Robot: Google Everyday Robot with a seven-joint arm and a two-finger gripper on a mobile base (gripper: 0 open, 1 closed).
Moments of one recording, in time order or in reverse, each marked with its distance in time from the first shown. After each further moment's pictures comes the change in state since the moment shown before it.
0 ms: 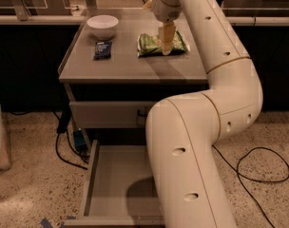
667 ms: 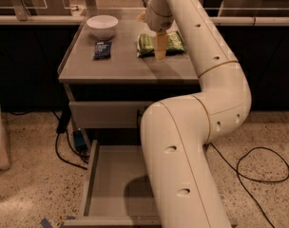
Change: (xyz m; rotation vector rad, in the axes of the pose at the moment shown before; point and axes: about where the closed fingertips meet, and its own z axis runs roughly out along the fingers) arm -0.016 0.011 0.038 -0.068 -0.042 -0.012
